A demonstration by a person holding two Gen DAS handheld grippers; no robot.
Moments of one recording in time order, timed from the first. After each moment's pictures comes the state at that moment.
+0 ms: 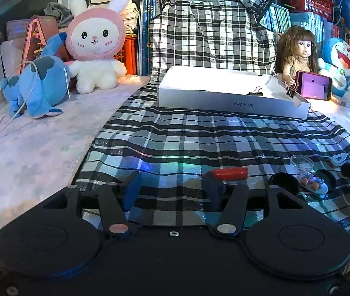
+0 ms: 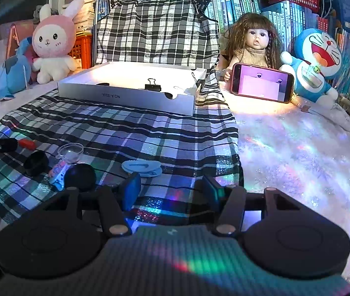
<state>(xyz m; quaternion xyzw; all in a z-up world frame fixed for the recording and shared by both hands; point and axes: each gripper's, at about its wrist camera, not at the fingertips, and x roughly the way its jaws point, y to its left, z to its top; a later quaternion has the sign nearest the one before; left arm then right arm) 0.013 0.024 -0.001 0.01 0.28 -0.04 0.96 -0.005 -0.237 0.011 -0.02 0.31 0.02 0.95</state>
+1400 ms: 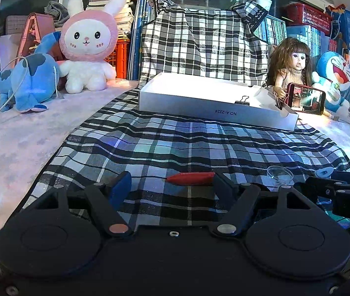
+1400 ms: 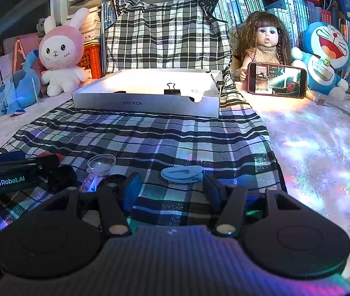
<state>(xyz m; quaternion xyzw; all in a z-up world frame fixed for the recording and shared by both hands) 0.012 -0.003 -0.011 -0.02 0.25 -0.04 0.97 -0.001 -0.207 0.006 0.02 0.29 0.02 0.96</state>
